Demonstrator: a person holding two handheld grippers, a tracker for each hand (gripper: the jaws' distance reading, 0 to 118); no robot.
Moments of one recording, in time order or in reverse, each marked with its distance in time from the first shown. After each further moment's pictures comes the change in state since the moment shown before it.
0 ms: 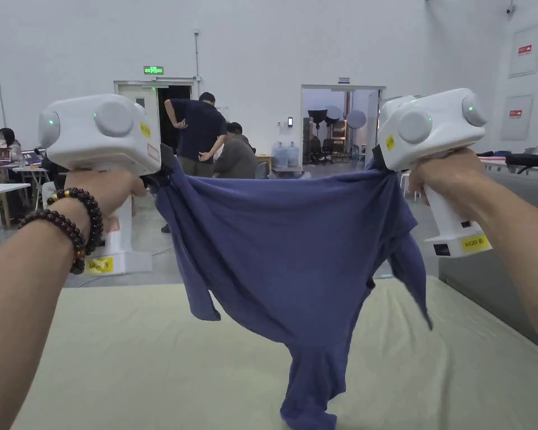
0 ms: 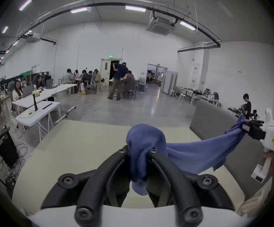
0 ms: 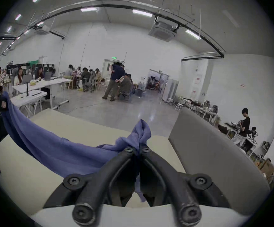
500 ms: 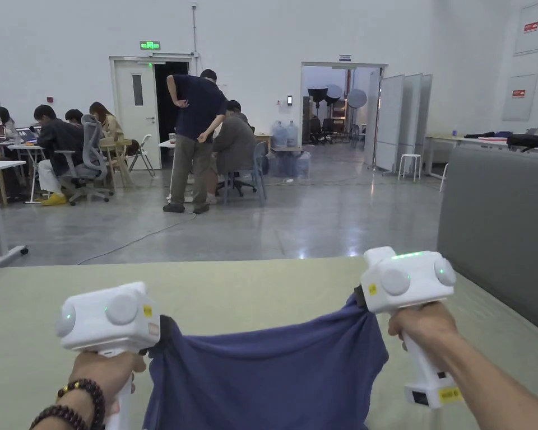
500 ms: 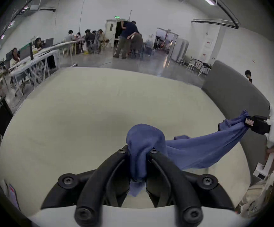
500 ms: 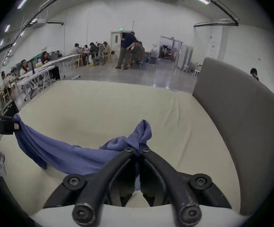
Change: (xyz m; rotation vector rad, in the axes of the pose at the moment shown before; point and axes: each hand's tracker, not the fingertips) left arm -0.061 -0.253 -0.107 -0.357 0.036 0.098; right arm -0.063 -0.226 -0.106 -0.313 0.176 -0.070
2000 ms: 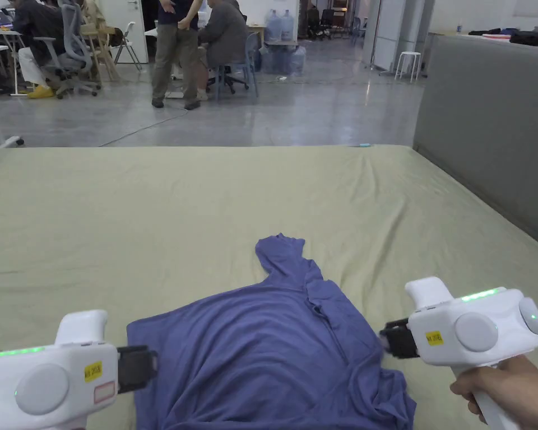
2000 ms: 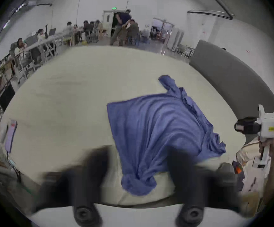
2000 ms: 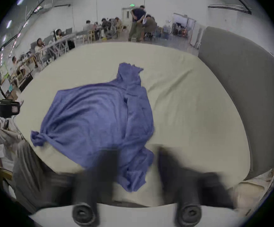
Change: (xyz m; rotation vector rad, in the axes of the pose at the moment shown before) left arm -0.002 -0.298 0.236 -0.060 -0.048 -0.049; right arm -0.006 -0.297 0.232 -0.223 0.122 0.042
